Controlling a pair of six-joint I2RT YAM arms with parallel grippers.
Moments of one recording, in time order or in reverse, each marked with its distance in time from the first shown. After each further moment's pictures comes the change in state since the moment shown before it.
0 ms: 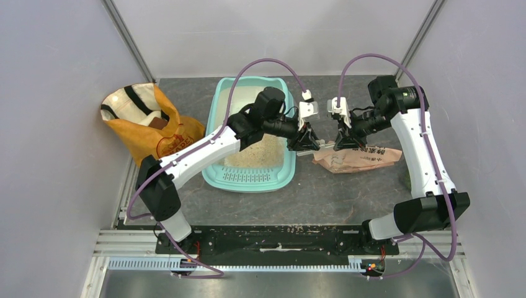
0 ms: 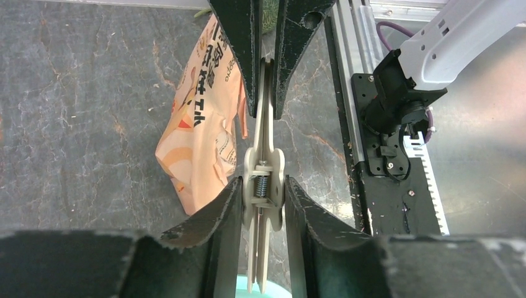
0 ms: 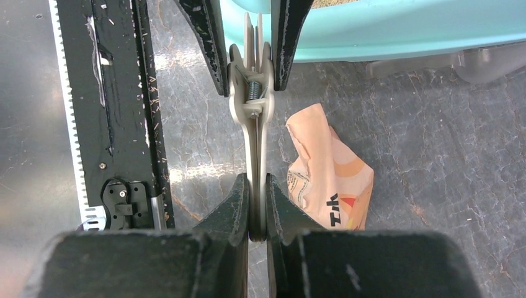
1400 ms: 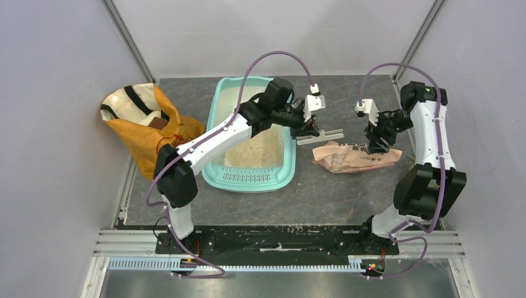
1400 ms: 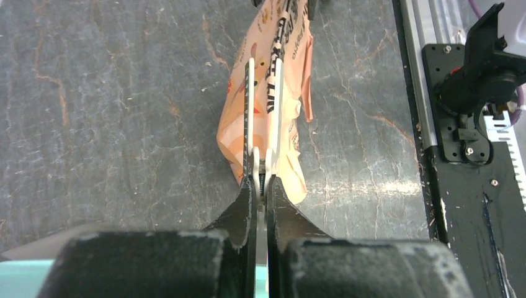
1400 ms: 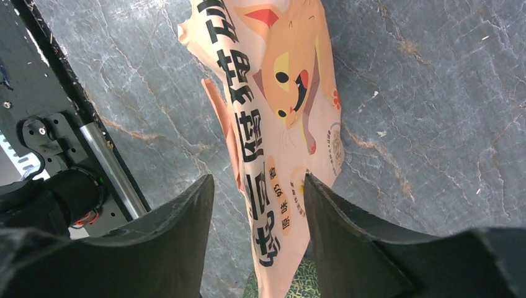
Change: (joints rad) left arm 0.051 0.160 0.185 -0.117 -0.065 0.163; right arm -0.346 0.135 -0.087 0.056 0.235 -0.153
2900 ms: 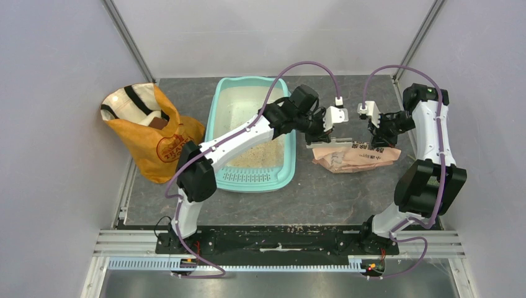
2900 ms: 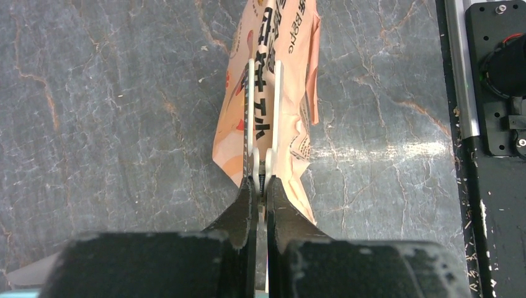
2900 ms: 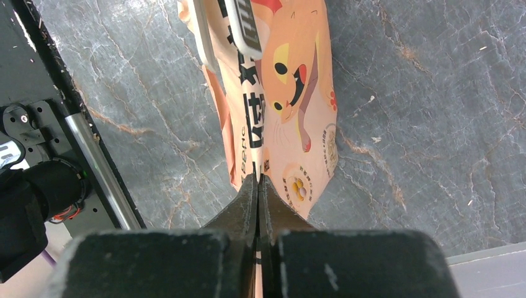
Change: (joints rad) left arm -0.109 0.190 0.225 -0.164 -0.162 0.112; right arm -0.034 0.030 -0.011 -0.006 -0.019 -0.110
